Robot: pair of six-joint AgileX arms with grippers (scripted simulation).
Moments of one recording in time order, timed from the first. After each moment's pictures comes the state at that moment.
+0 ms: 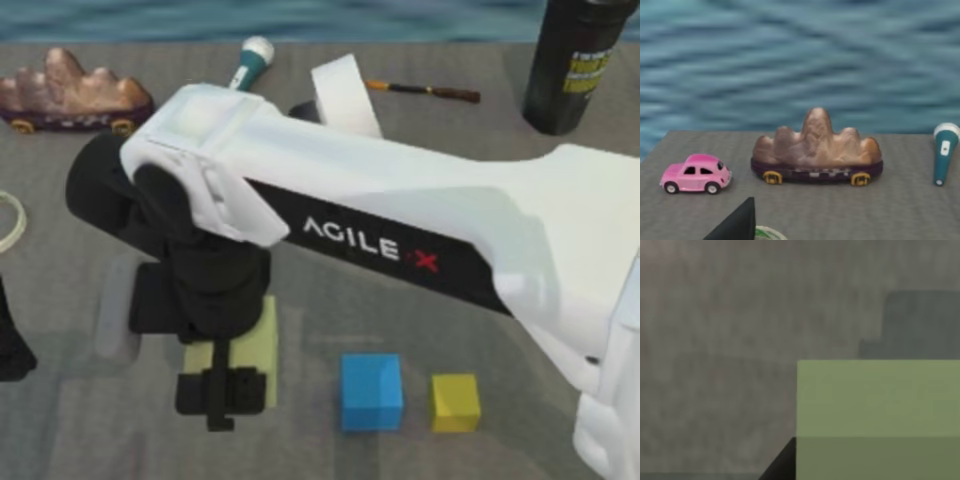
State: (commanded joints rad) left arm 0.02 0.00 0.00 0.00 0.00 0.00; right arm 1.02 2.37 2.16 -1.35 0.00 -0.53
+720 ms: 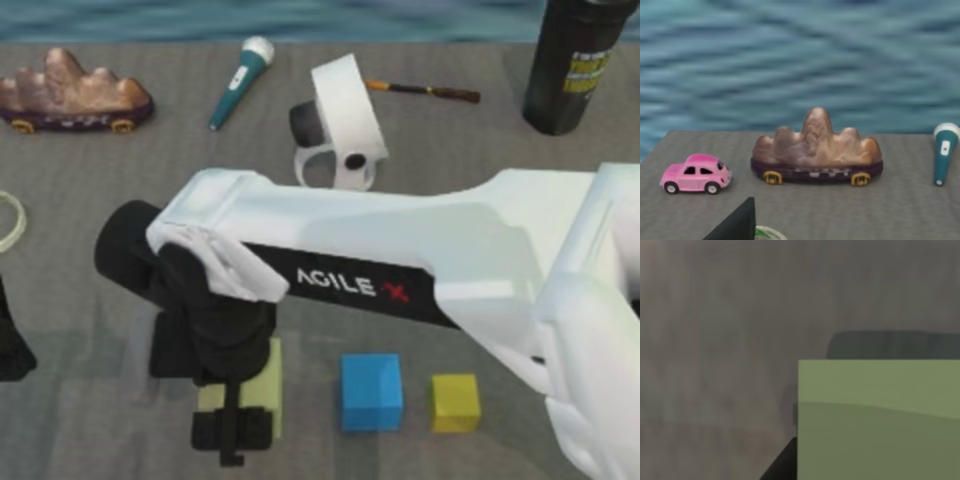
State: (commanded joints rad) left arm 0.02 0.00 0.00 0.00 0.00 0.00; right arm 1.03 2.40 1.95 -1.11 0.00 -0.53
